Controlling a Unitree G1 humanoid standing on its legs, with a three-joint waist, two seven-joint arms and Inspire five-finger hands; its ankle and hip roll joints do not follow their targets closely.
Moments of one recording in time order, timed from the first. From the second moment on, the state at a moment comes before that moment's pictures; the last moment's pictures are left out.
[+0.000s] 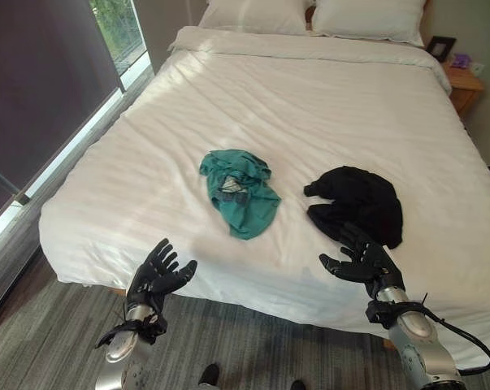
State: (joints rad) left arm 0.06 0.33 0.00 0.26 -0.59 -0.10 -0.03; right arm 0.03 -0.46 0.02 0.20 0.45 -0.05 0.07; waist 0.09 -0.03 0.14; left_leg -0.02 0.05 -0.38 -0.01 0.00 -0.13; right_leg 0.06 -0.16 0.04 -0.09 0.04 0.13
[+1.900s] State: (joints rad) left arm 0.20 0.62 -0.07 0.21 -0.78 -0.05 -0.13; right arm -0.71 -0.98 0.39 0.93 0.01 0.01 -0.08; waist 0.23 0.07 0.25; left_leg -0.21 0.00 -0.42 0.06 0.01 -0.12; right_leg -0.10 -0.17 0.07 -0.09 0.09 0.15
